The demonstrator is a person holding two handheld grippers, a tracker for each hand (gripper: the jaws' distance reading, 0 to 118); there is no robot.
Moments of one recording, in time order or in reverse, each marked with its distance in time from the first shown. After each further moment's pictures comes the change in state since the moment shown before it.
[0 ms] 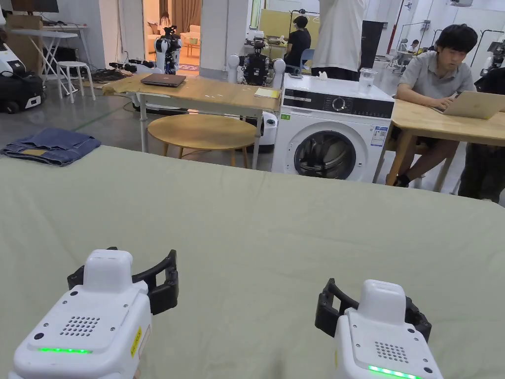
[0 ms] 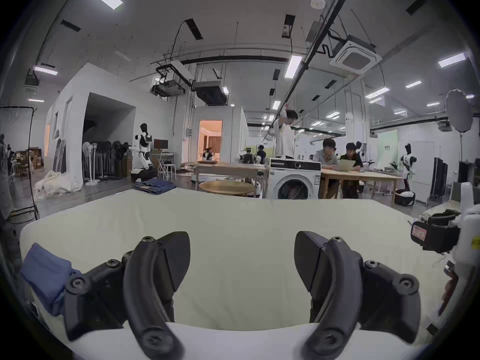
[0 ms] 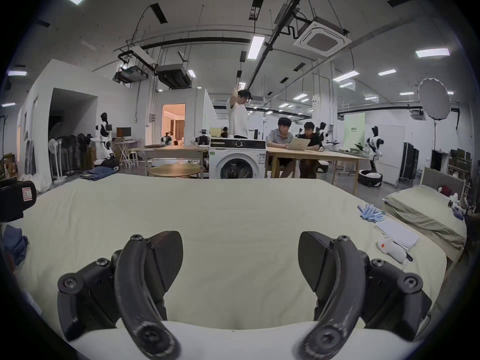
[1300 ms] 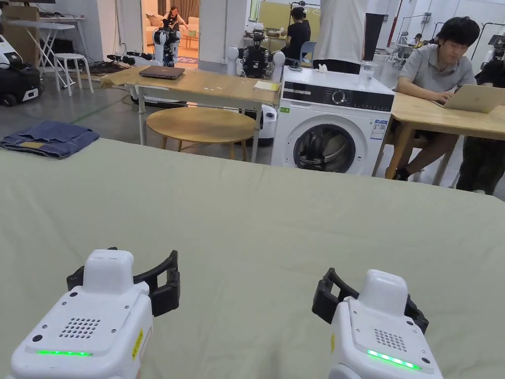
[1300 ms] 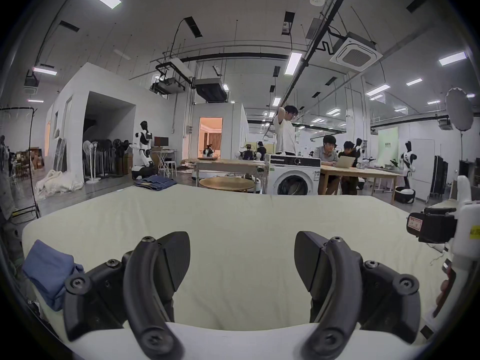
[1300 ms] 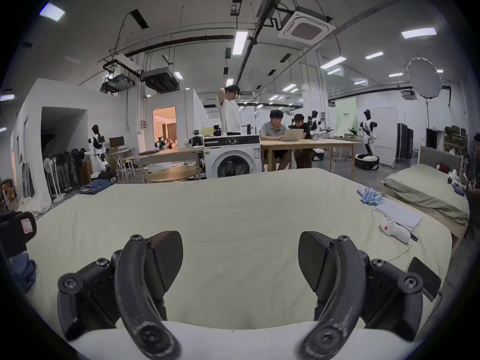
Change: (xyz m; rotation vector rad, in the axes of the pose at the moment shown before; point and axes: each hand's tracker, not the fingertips) left arm 0.002 0.000 0.011 -0.034 0.000 0.001; right arm -0.003 0.003 0.001 -0.021 -0.028 -0.106
